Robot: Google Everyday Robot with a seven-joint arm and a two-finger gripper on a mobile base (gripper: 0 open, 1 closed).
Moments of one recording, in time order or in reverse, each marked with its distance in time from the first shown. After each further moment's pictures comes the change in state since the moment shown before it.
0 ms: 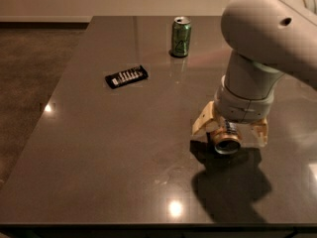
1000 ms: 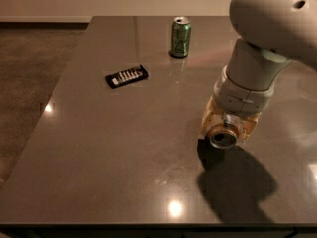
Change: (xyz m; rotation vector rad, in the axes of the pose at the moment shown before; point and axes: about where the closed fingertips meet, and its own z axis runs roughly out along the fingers) arm 0.004 -0.012 -0.013 0.081 -0.020 0.082
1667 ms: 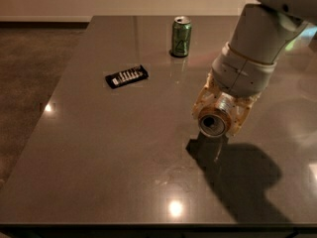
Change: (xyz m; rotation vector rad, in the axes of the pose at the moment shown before) arm -0.007 -0.027 -0.038 0.110 -0.143 0.275
